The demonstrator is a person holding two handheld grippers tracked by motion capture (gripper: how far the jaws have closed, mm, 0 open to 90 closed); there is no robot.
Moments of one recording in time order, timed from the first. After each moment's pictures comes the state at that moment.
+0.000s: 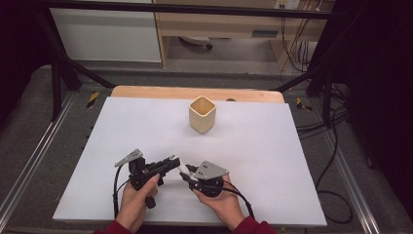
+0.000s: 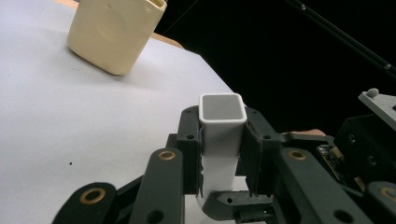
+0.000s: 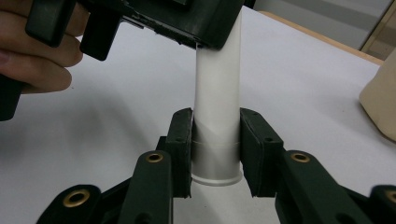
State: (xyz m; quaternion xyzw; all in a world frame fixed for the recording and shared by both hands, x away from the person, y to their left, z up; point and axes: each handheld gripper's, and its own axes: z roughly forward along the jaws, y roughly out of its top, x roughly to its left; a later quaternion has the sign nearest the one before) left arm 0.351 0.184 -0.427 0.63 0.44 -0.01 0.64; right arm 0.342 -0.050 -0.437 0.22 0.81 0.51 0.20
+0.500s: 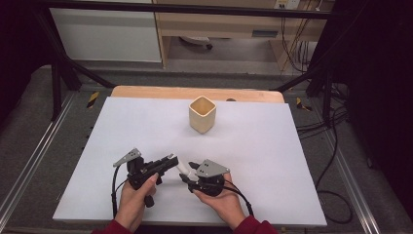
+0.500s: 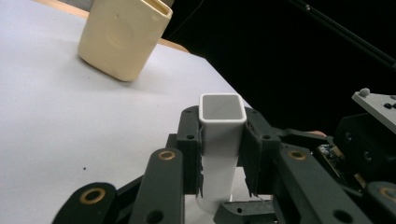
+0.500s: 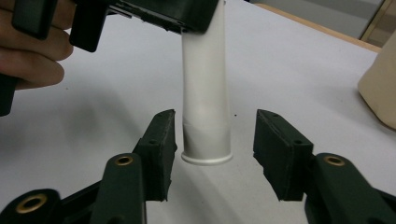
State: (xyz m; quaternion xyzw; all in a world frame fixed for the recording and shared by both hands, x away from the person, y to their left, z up) left arm 0.352 0.188 -0.425 0.63 0.44 0.02 0.64; right arm 0.345 -0.053 -0.439 0.24 0.80 0.51 0.19
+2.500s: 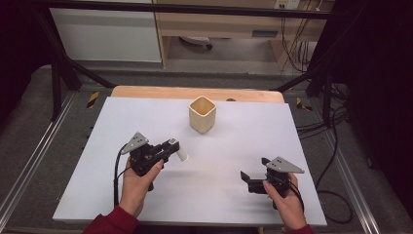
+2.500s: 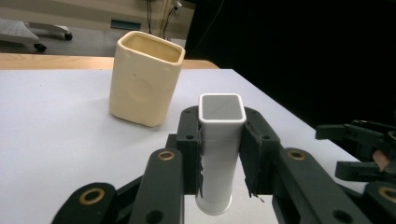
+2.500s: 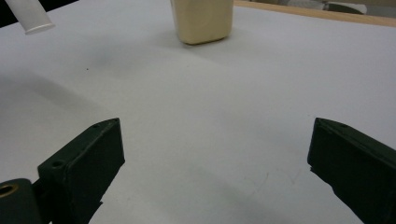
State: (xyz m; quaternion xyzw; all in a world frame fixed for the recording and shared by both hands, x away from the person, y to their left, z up) left arm 0.374 0.168 -0.379 0.68 0.41 0.13 0.60; right arm 0.337 -0.224 -0.430 0.42 0.74 0.48 0.22
